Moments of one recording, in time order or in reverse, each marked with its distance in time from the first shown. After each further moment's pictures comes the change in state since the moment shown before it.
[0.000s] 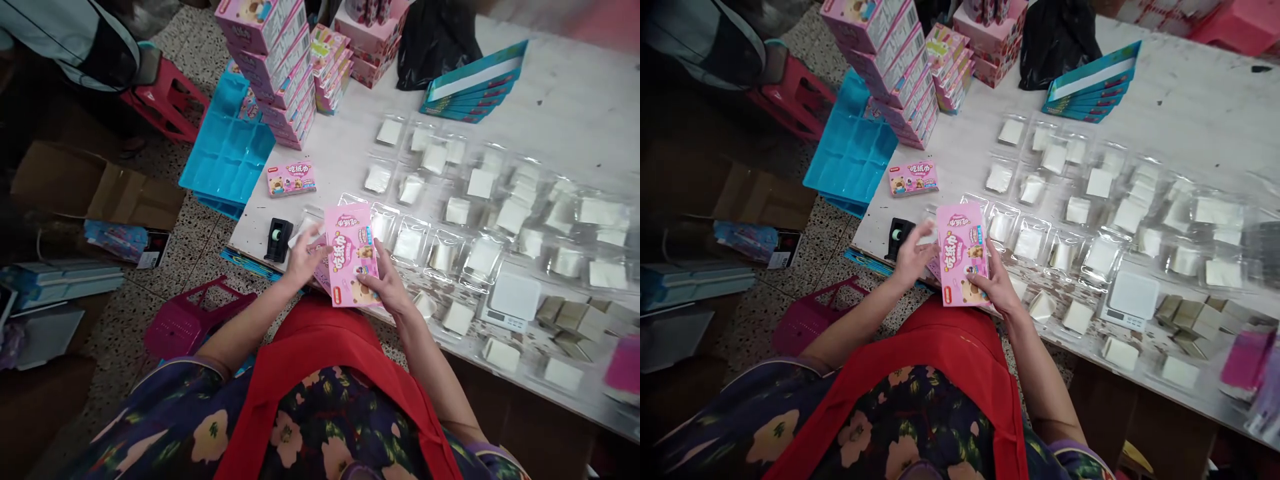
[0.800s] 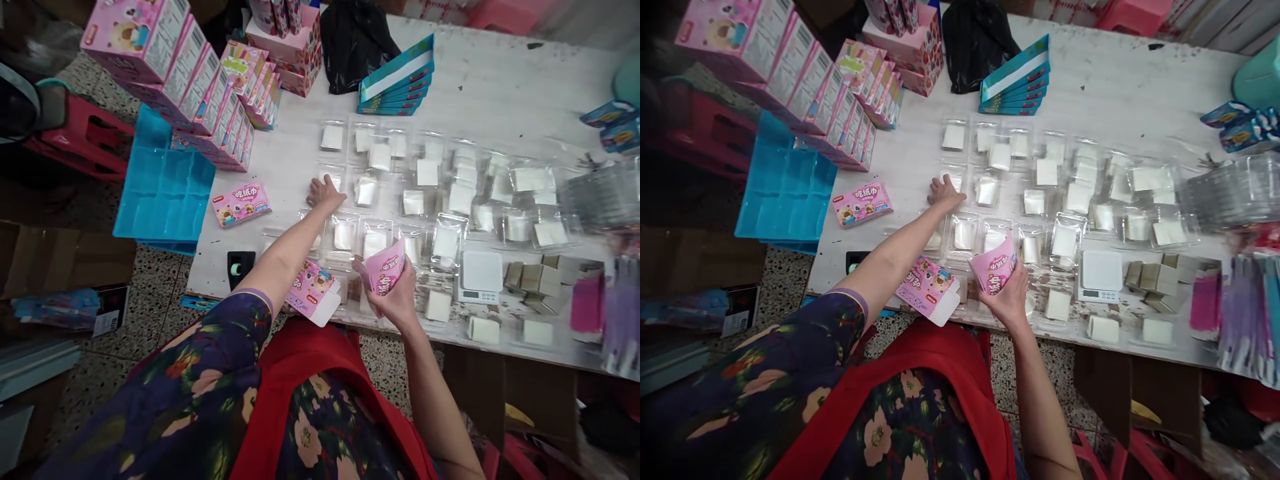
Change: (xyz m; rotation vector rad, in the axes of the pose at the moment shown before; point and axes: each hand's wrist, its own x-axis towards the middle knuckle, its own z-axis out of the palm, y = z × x) left_hand 0.266 -0.018 0.179 0.970 -0.021 -0.282; right_hand -0.021 0.026 -0.078 -1.029 0.766 -0.171
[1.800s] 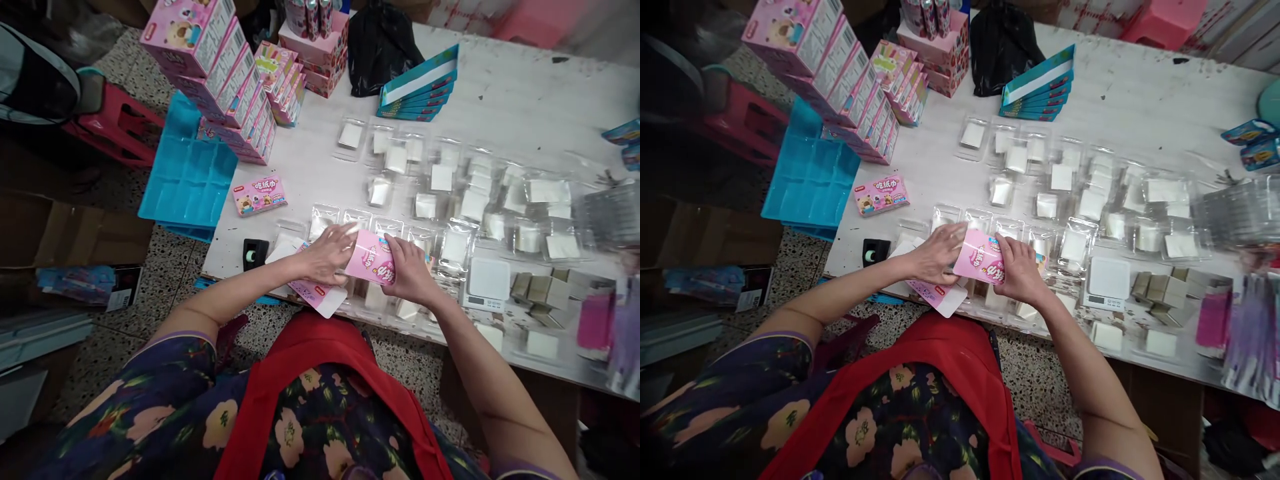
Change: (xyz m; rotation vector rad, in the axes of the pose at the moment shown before) left_hand -0.184 -0.115 -0.088 -0.084 -0.199 1.288; right_hand 0.056 -0.017 -0.035 -0.302 -0.434 -0.581
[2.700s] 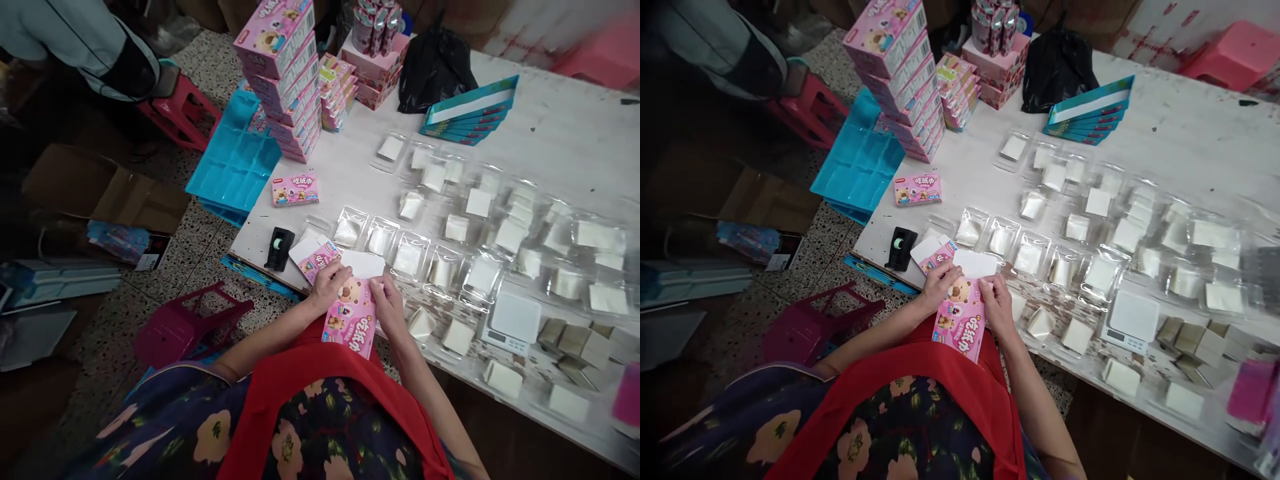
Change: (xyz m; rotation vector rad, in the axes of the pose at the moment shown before) left_hand -0.060 0.064 0.064 -0.809 0.801 -0.837; right_hand -0.013 -0.096 0.063 0.990 0.213 0.392
